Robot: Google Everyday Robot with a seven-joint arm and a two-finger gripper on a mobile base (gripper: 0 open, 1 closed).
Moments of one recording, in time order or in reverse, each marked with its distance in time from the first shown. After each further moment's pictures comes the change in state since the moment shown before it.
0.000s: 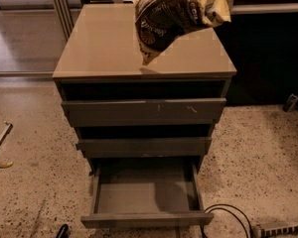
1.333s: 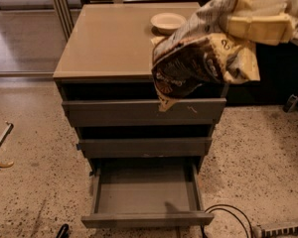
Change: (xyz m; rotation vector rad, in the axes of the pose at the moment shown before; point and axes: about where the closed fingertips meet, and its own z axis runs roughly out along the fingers) arm -0.006 0.133 -0.026 0.068 0.143 -0.032
